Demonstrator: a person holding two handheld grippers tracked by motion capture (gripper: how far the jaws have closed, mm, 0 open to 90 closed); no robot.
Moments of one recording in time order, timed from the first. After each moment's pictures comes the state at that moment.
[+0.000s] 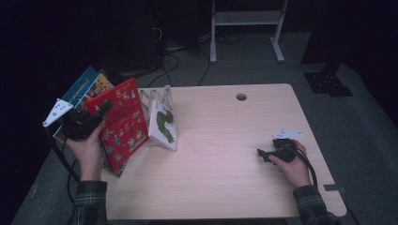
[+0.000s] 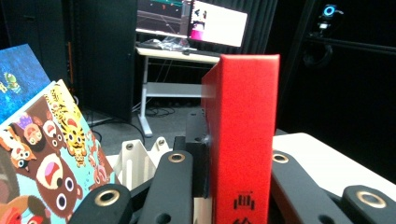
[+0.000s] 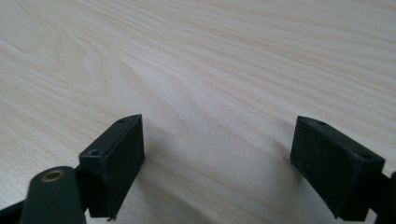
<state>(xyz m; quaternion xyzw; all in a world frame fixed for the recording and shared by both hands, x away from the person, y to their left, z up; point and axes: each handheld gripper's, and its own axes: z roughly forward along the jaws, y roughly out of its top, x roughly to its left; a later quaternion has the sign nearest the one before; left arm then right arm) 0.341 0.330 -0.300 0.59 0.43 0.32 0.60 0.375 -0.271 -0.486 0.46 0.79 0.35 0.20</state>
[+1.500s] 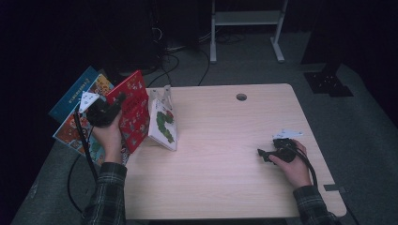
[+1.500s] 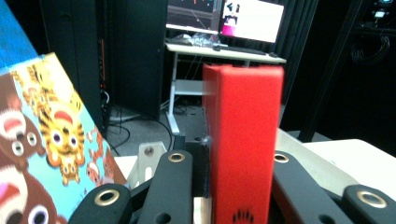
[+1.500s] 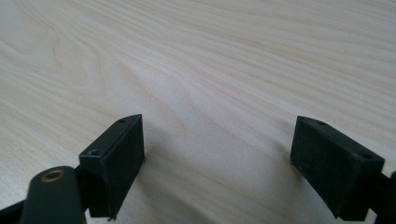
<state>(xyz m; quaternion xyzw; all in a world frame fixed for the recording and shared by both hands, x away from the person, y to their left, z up) 0.403 0.308 -0.339 0.58 0.47 0.36 0.57 0.376 -0.272 -0.486 0.46 0.79 0.35 0.20</state>
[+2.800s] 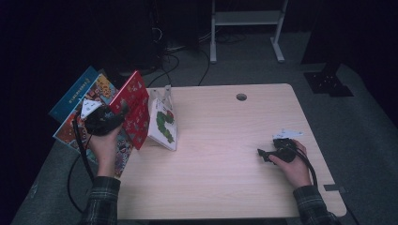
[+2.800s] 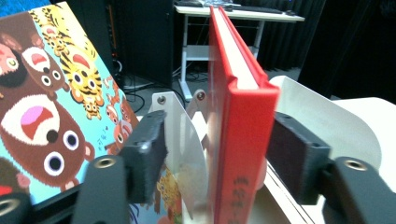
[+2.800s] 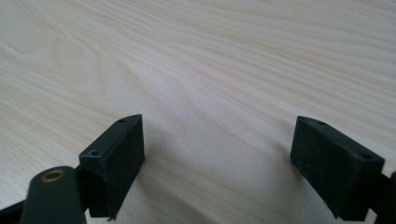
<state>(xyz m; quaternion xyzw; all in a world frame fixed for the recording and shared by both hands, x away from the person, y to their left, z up) 0.377 0.310 -0.342 0.62 0.49 0.34 0.50 0.376 -0.272 -0.486 0.46 0.79 0.35 0.20</state>
